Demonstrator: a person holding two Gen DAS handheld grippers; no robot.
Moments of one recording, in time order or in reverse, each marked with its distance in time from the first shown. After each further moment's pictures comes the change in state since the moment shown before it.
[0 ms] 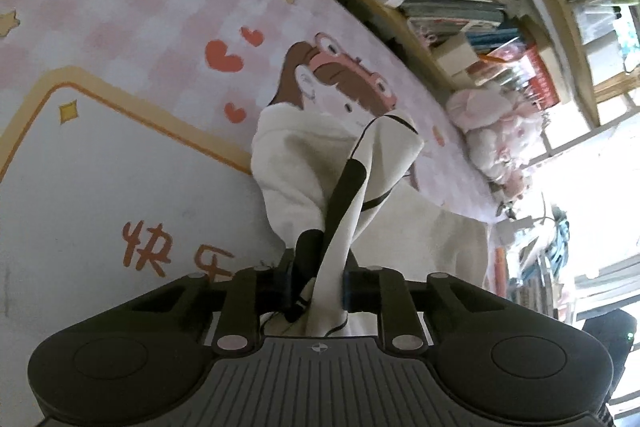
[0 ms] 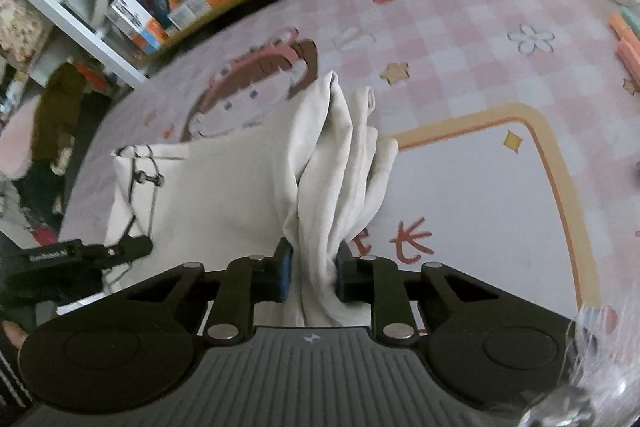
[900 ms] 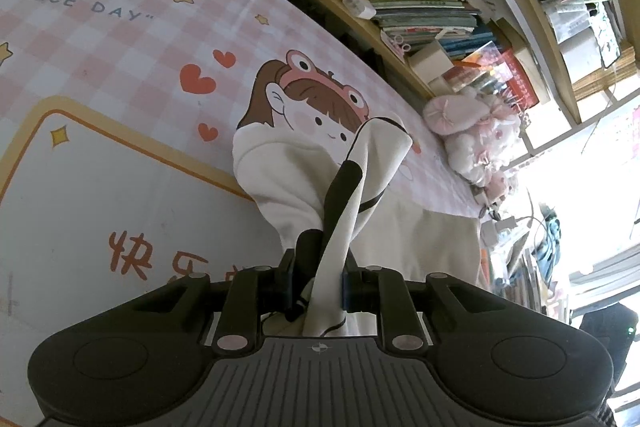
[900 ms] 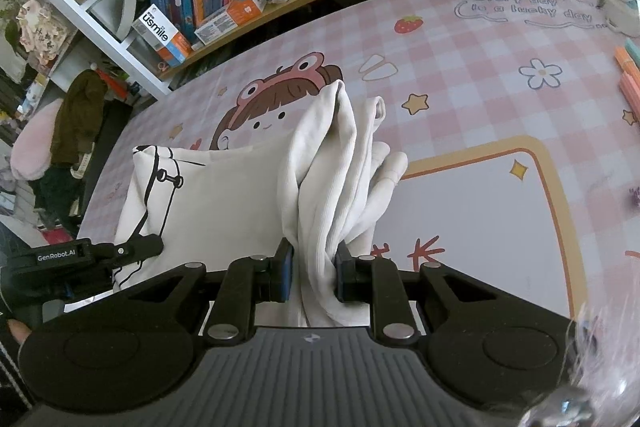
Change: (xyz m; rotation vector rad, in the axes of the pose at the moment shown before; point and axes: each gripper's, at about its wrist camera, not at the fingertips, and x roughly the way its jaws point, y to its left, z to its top) left arm -0.011 -0.012 -0.001 0.035 -0.025 -0.021; right arm -0.018 0.011 0.002 -0.028 -0.023 0.021
